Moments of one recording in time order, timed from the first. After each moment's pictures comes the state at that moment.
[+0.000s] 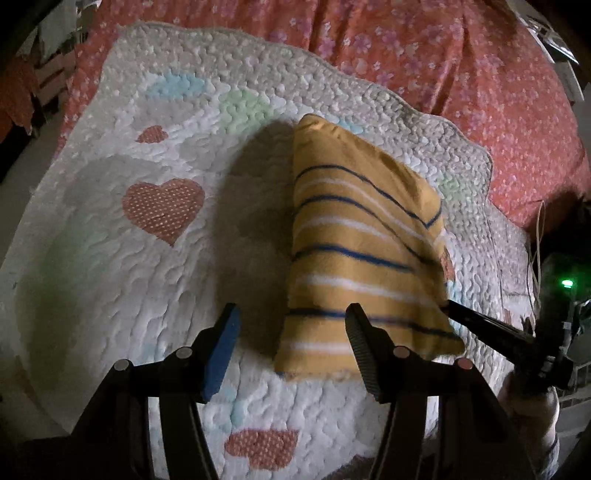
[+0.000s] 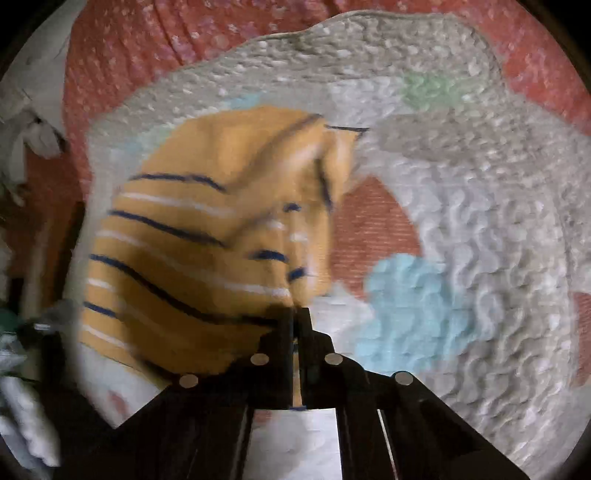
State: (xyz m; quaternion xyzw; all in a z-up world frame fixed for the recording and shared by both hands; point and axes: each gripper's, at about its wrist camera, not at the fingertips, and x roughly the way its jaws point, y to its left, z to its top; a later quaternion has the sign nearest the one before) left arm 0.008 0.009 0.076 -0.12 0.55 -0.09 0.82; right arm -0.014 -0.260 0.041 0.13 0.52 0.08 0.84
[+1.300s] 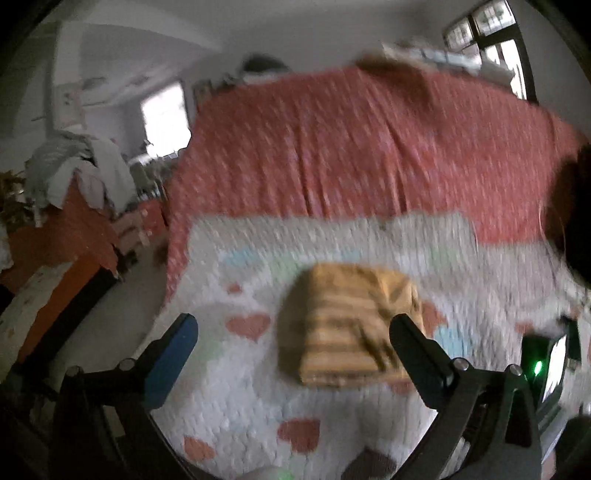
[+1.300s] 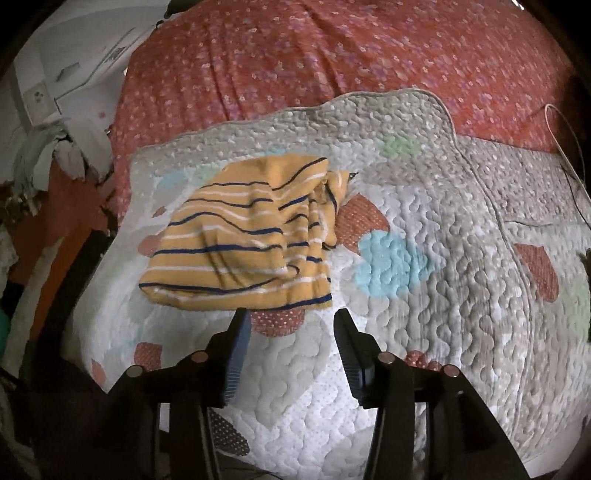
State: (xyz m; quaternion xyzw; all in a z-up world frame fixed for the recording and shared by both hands) left arm -0.137 -0.061 0.238 0.06 0.32 0.01 0.95; right arm -0.163 -0.243 0.090 0.12 0.39 0.06 0.91
